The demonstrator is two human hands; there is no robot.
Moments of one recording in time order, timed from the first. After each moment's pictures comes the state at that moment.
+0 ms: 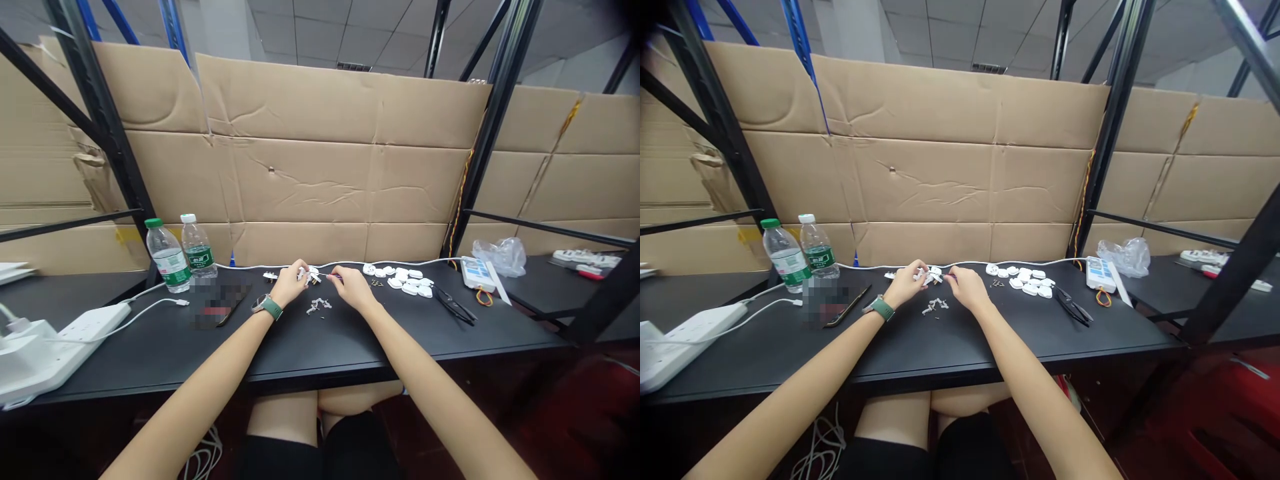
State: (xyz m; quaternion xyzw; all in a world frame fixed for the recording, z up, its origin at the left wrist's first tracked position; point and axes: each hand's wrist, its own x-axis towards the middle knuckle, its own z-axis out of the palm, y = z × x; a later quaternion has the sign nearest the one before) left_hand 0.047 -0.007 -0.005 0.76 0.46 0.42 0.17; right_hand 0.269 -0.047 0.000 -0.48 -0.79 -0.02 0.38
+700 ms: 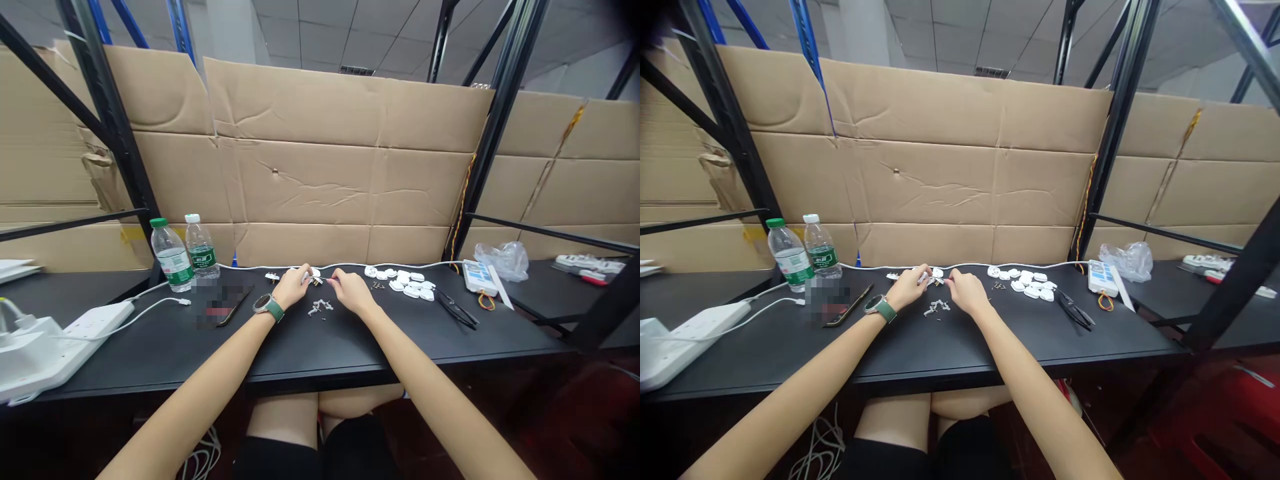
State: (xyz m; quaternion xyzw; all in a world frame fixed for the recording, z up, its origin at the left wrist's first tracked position) left_hand 0.046 -0.013 0.003 0.83 0.46 0.32 0.02; right_hand 0.261 -0.055 0.002 -0.53 -0.79 -0.04 0.32
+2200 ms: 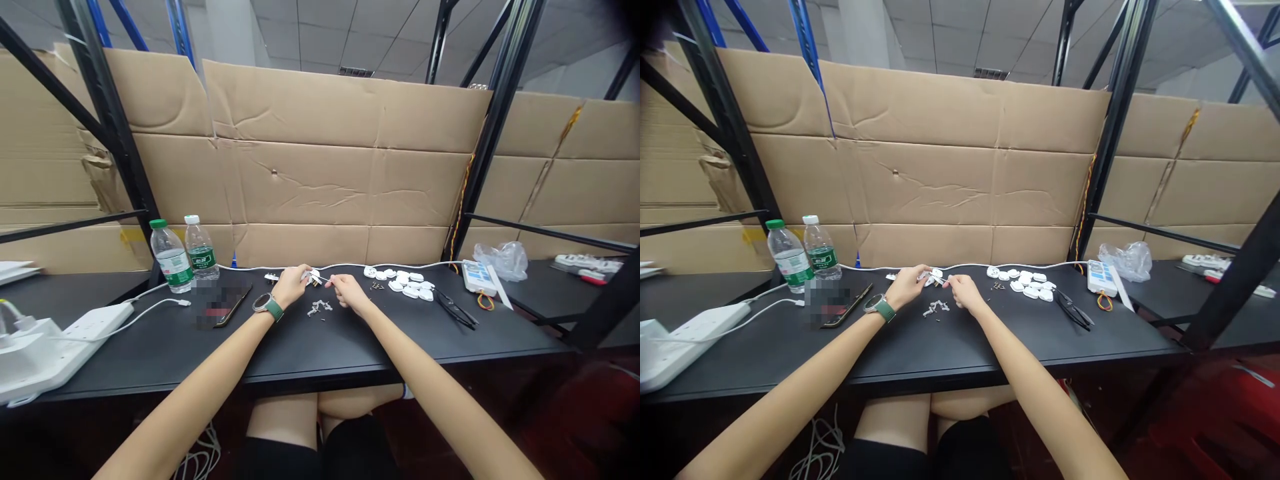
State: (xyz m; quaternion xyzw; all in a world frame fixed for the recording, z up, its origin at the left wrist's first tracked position) left_hand 0.047 -0.009 0.008 0.82 0.48 0.31 -0.03; right_hand 0.255 -0.038 -0.013 -0.45 -0.60 0.48 0.46
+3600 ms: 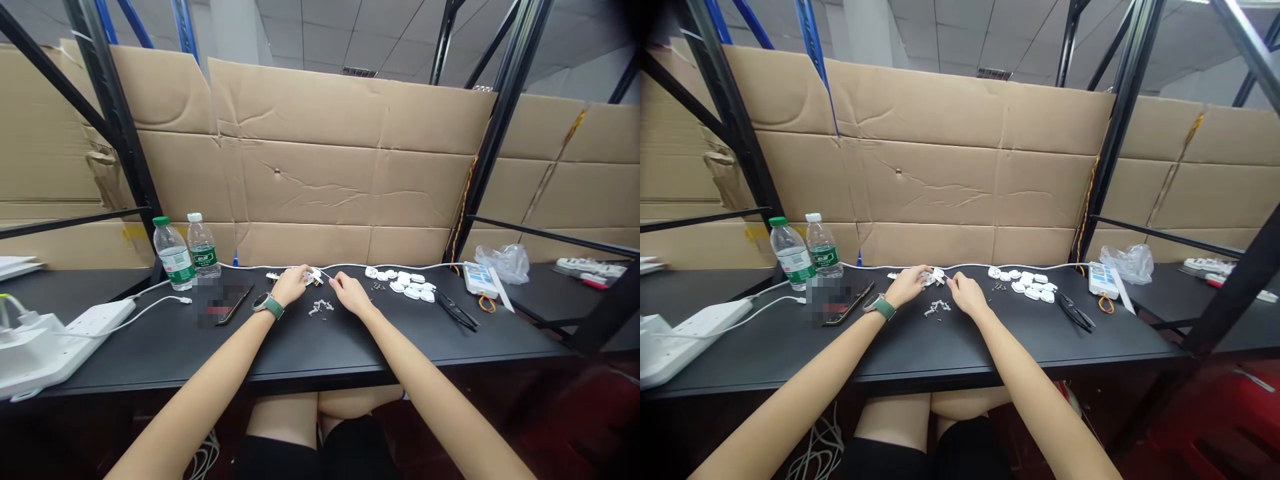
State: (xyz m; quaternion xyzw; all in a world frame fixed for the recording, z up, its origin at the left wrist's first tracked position) left_hand 0.043 -0.013 0.009 0.81 0.51 0.30 0.03; right_hand 0.261 -0.040 -0.014 -0.55 -0.74 0.13 0.36
